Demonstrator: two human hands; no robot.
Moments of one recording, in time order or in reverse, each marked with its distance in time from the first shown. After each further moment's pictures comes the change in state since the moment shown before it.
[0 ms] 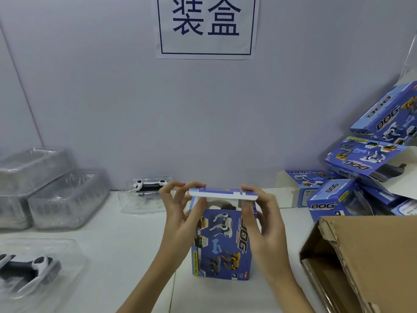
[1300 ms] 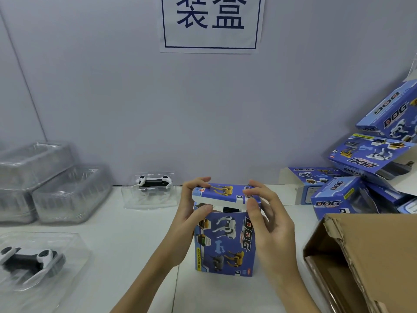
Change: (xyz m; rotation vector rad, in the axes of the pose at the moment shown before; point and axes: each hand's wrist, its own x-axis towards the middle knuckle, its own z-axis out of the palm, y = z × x) left_hand 0.000 -0.001 -0.012 -0.157 -0.194 -0.282; right_hand -0.005 -0.020 0.002 0.104 0.027 0.162
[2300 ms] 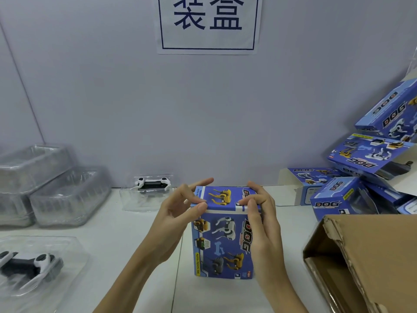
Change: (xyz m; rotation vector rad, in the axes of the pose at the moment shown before) left_hand 0.001 0.026 -0.011 -0.066 -0.091 -0.013; right_hand -0.006 0.005 0.014 0.157 0.021 0.069
